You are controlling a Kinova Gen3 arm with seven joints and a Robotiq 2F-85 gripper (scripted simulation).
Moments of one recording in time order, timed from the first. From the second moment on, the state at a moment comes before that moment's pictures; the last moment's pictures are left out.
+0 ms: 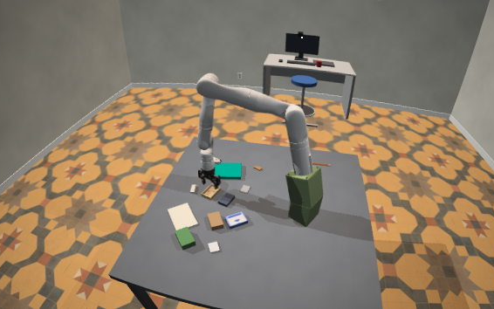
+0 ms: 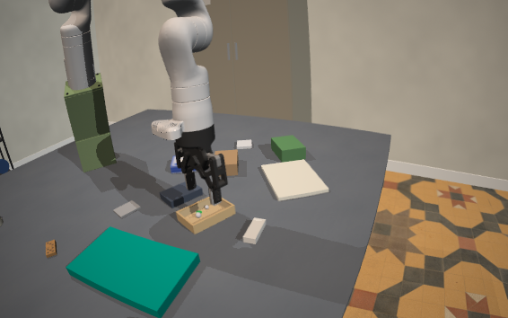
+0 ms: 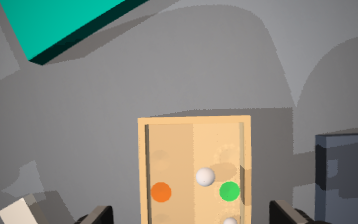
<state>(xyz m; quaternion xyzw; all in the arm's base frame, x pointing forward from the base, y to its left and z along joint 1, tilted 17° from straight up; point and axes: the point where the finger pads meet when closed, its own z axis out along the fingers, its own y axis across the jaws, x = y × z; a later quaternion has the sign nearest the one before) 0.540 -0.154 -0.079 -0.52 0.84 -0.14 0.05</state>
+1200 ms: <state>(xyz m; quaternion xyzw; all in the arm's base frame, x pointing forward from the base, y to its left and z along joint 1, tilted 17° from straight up) 0.546 -0.161 -0.118 -0.52 0.84 -0.14 0.05</state>
